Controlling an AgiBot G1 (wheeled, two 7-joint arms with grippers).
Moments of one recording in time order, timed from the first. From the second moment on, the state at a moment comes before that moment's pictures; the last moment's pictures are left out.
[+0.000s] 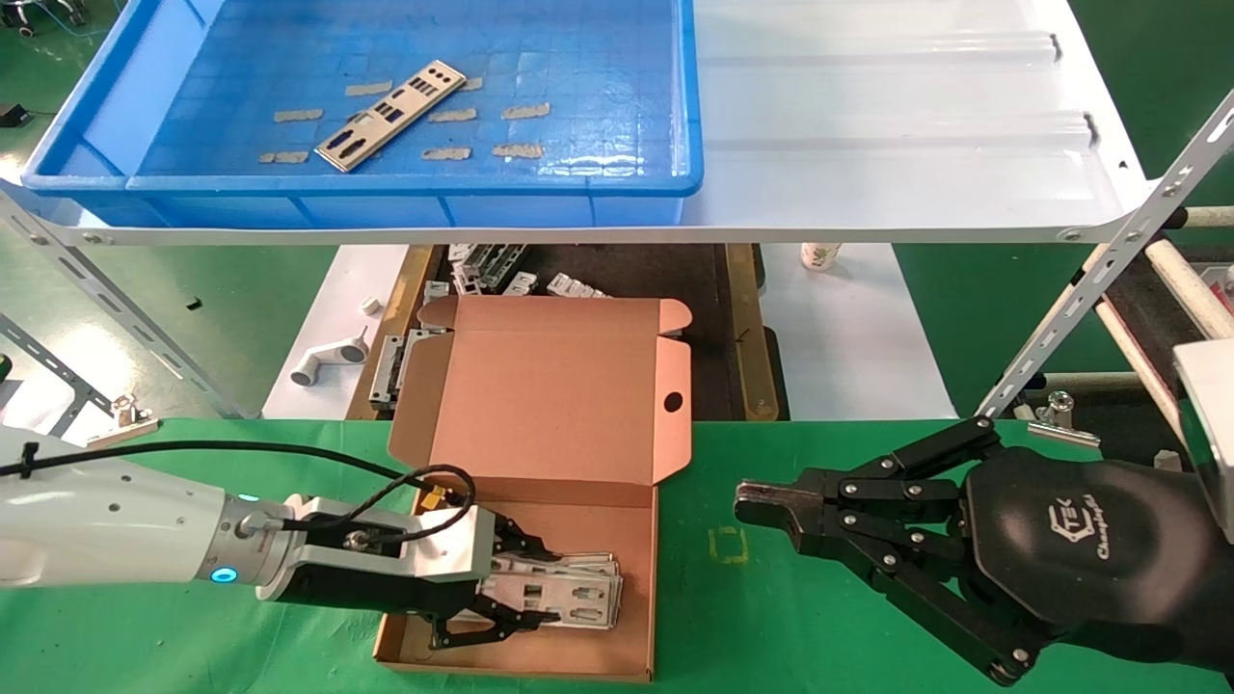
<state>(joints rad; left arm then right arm) -1.42 0.92 0.96 -0.77 1.18 1.23 0.27 1.11 -0.56 -0.42 1.25 -0.64 -1.44 0.11</state>
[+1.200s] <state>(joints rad) -1.39 0.77 0.78 -0.95 0.98 1.37 0.20 1.11 -0.56 -0.42 1.25 -0.64 -1.44 0.11</state>
